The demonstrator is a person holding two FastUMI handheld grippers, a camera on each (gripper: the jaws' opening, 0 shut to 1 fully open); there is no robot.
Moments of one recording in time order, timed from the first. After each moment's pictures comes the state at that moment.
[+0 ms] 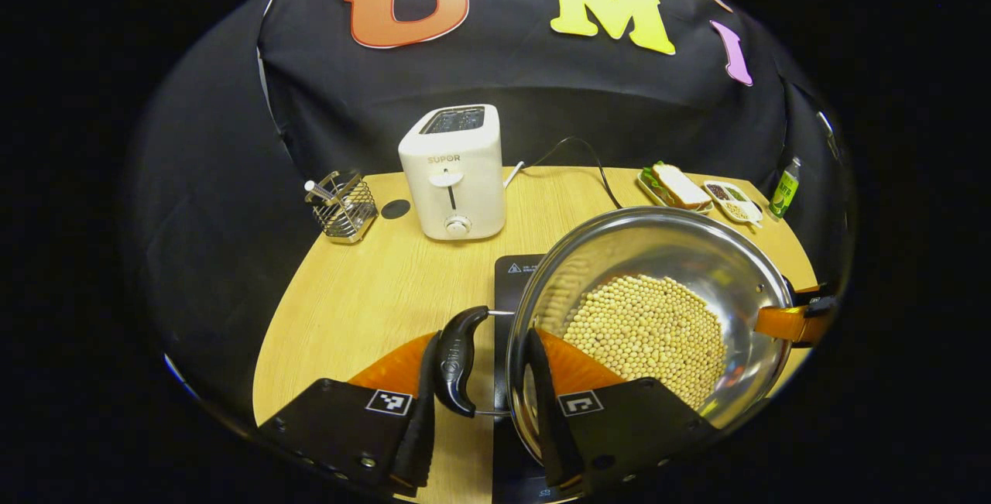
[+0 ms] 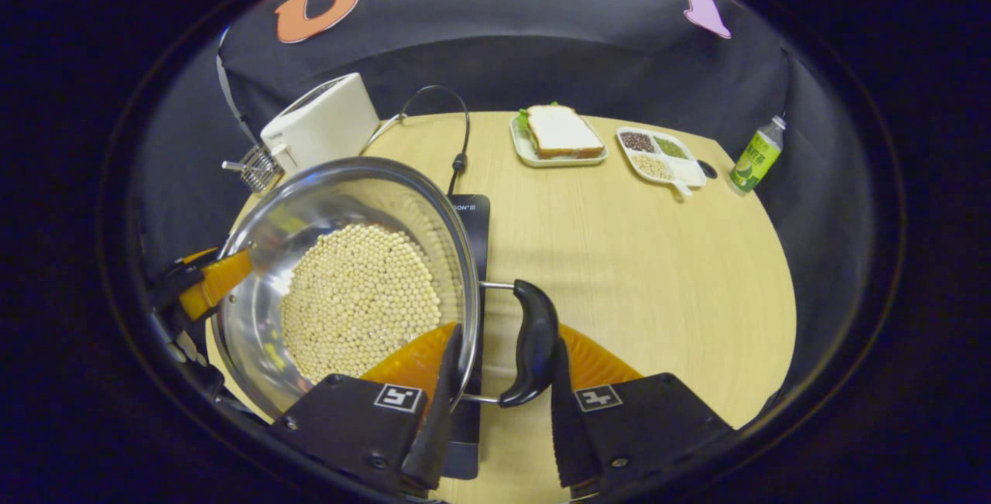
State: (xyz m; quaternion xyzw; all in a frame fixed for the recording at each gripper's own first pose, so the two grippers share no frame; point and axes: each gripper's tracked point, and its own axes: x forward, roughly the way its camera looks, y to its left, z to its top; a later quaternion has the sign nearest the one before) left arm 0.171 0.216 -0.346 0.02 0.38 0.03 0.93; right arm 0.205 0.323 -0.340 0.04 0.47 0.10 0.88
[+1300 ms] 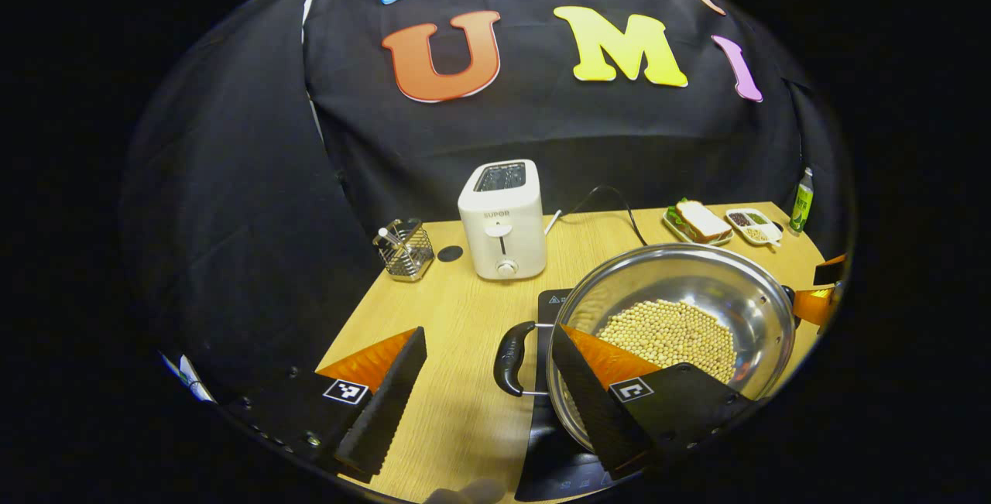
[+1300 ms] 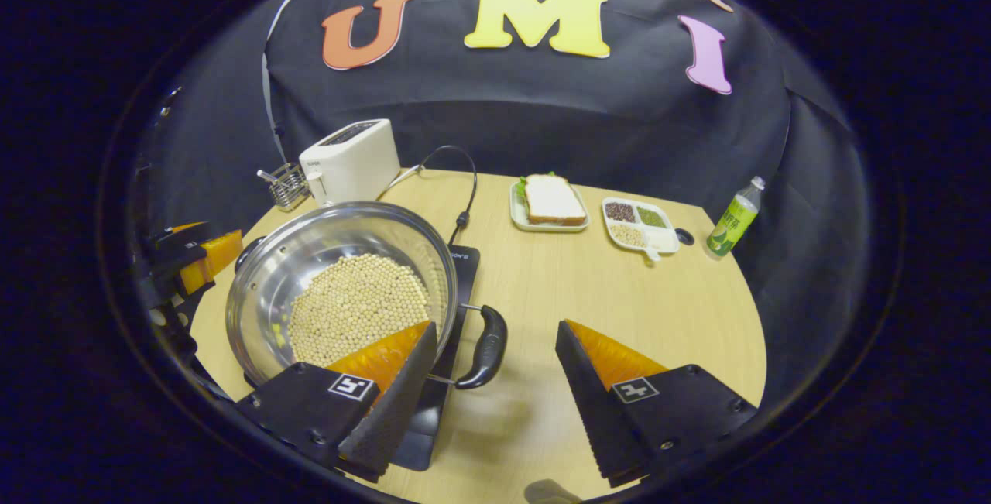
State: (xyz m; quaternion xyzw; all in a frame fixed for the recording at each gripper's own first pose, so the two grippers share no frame) left arm 0.140 0.236 -0.268 0.06 0.26 0.11 0.96; right arm 0.193 0.281 -0.273 -0.02 0.33 0.13 0.93
